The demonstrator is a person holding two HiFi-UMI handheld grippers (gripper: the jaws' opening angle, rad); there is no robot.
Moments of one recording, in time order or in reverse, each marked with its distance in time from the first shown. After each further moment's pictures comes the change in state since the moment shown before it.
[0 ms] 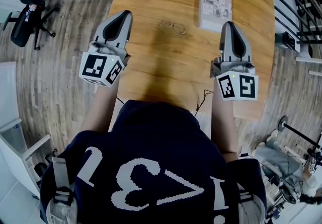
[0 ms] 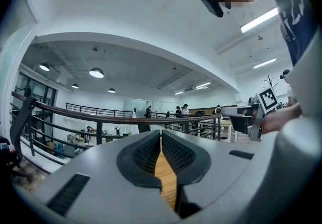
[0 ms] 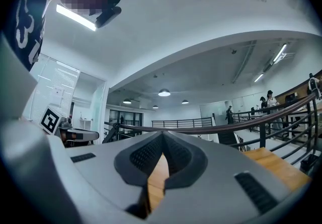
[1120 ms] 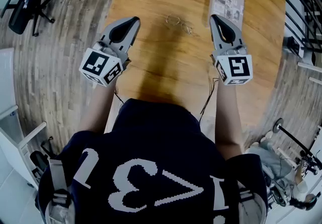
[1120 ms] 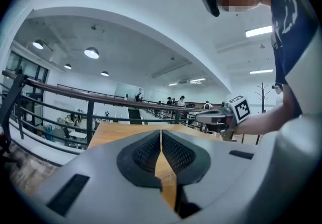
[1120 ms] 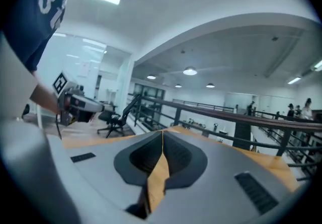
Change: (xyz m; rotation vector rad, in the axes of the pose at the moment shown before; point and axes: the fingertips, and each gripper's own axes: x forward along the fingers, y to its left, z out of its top) left arm 0.002 0.005 -0.073 -0.103 0.141 -0.121; right arm 0.067 0.021 -0.109 -0.231 0.285 0.268
